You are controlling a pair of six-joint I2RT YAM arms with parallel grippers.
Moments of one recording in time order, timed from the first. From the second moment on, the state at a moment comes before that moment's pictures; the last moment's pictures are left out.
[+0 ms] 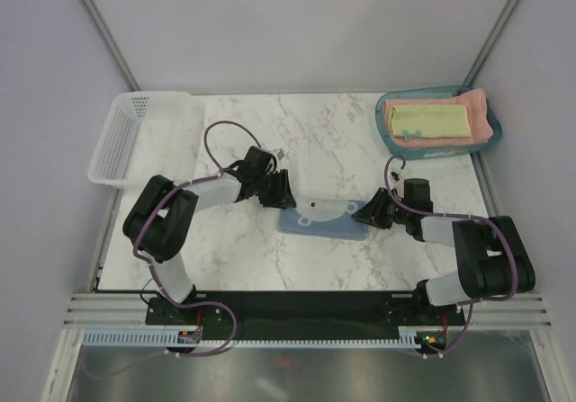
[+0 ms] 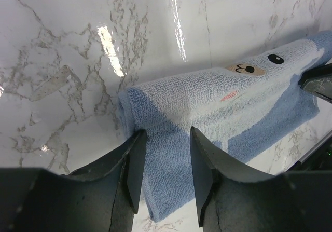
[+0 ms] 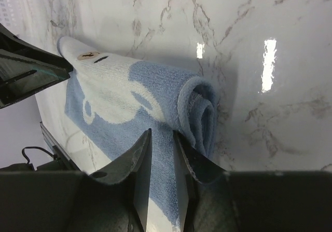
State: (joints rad) left arm -0.53 1.78 0.98 -0.13 0.33 -0.53; right arm 0.09 1.45 0.38 0.29 -0.61 0.65
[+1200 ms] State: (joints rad) left arm -0.53 1.66 0.85 -0.22 0.37 -0.48; right arm 0.18 1.34 0.56 -0.19 -0.37 0.52
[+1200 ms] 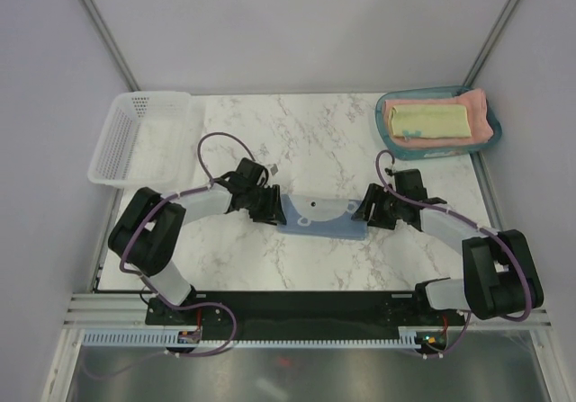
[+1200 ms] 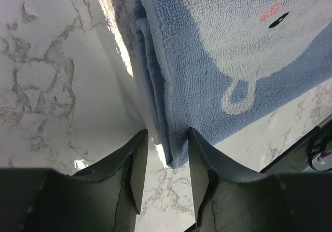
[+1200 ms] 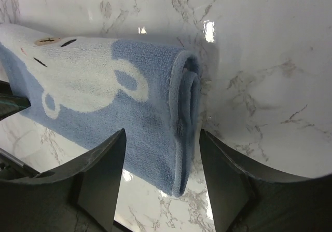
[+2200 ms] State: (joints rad) left arm -0.54 1.58 0.74 -0.16 0.33 -0.52; right arm 0.26 1.37 0.49 0.03 -0.32 0.55
